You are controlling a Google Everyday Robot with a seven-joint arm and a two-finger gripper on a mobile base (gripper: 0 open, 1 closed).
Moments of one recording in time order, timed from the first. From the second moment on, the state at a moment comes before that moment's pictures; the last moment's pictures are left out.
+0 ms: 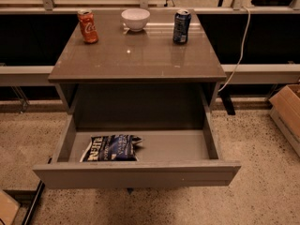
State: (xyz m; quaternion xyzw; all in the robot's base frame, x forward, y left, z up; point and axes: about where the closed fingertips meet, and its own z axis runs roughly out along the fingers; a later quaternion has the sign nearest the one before) arm 0.295 -0.194 1.101 -0.74 0.60 -0.05 0.29
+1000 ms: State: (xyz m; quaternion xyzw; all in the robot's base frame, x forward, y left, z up) arm 0.292 -0.184 1.114 -0.74 0.60 -0.07 0.30
